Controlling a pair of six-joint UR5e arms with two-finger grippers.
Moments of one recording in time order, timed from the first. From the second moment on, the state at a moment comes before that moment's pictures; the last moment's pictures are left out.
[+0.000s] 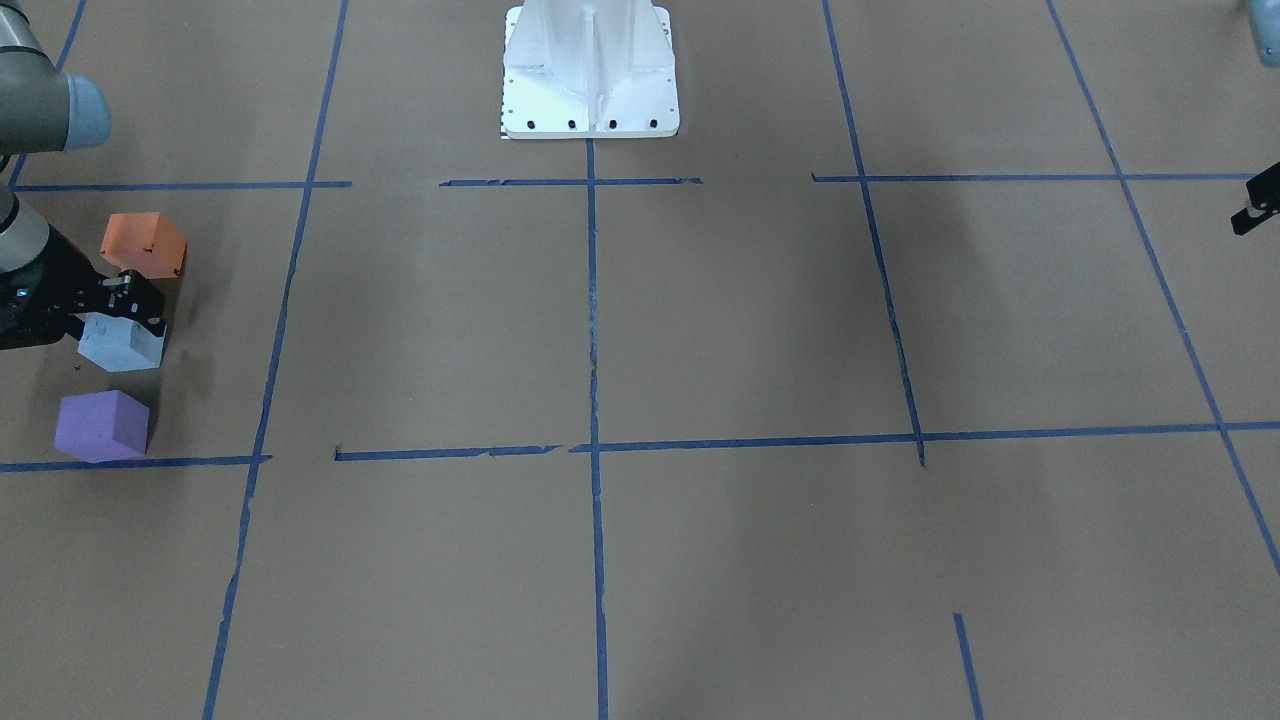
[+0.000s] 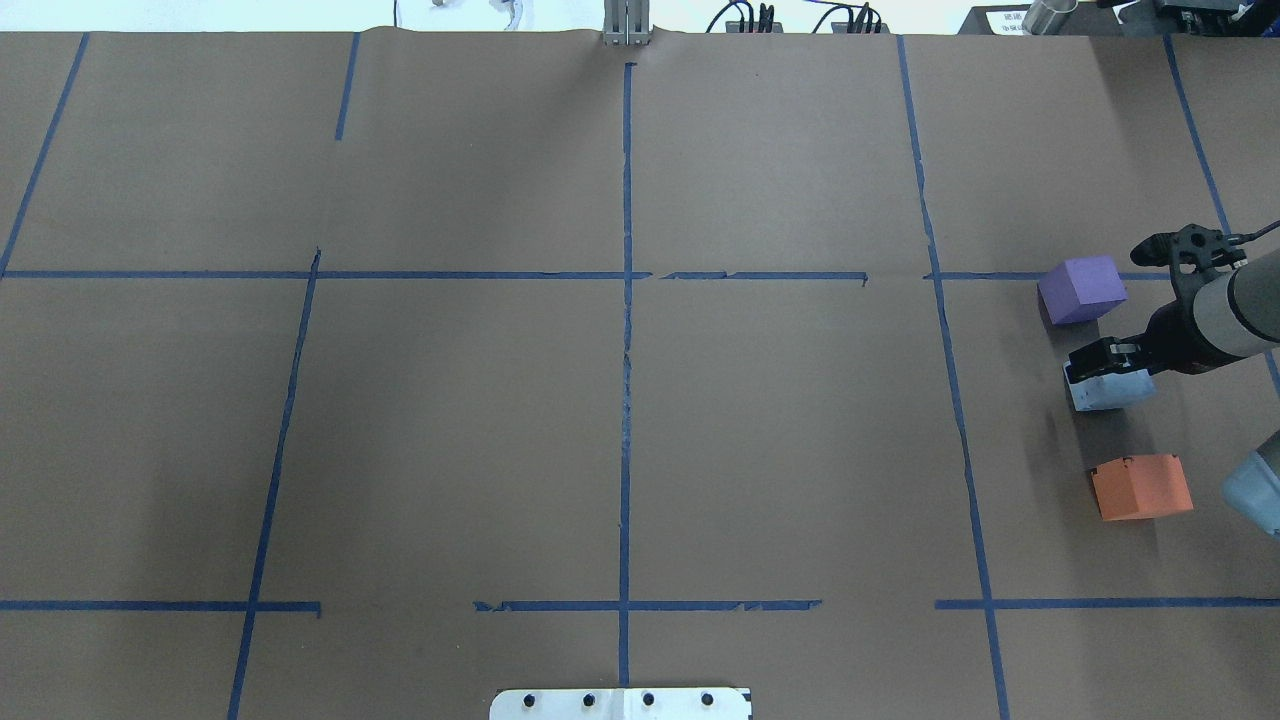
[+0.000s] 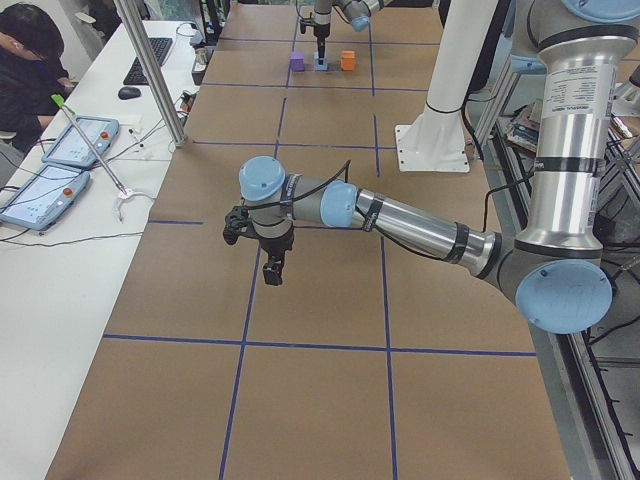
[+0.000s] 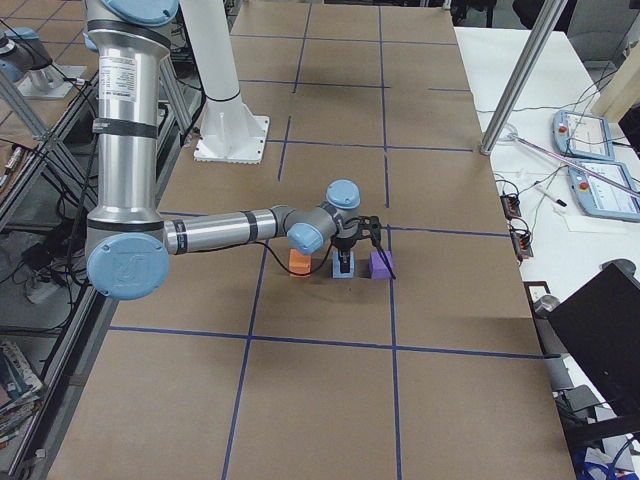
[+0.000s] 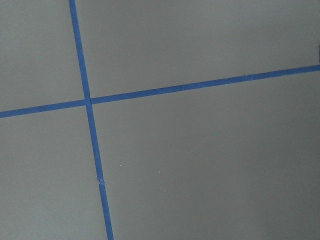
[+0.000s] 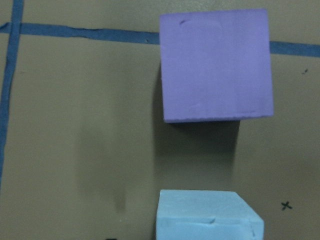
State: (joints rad) left arm -1.44 -1.58 -1.88 -1.38 -2.39 -0.03; right arm 0.94 -1.64 1.71 -1.04 2.14 0.76
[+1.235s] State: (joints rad) left arm -1.48 -1.41 -1.86 -1.56 -2.39 -0.02; right arm 1.52 -1.65 1.78 -1.68 2.33 -0.15
